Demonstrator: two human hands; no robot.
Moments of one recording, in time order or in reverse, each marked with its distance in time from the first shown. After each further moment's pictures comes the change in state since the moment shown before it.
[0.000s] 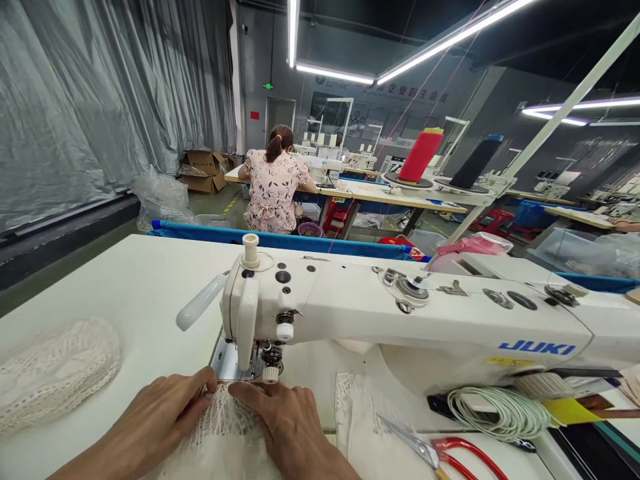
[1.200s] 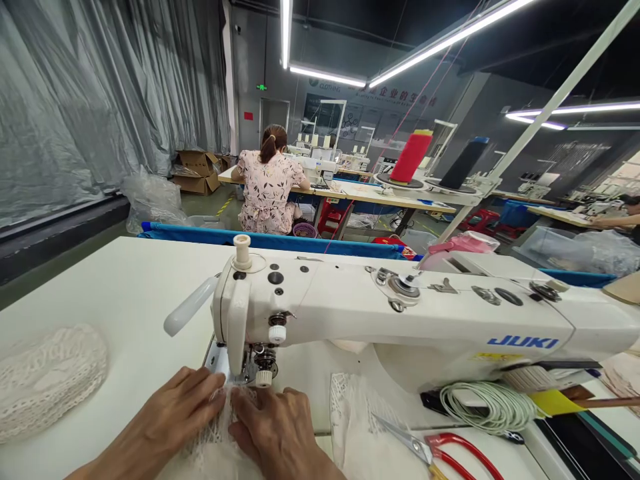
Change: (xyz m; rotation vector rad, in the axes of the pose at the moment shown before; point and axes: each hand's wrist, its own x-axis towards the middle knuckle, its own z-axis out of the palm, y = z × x) left_hand 0.021 -0.009 0.028 0.300 0.797 0.777; right_hand -0.003 0.002 0.017 -0.314 0.109 -0.087
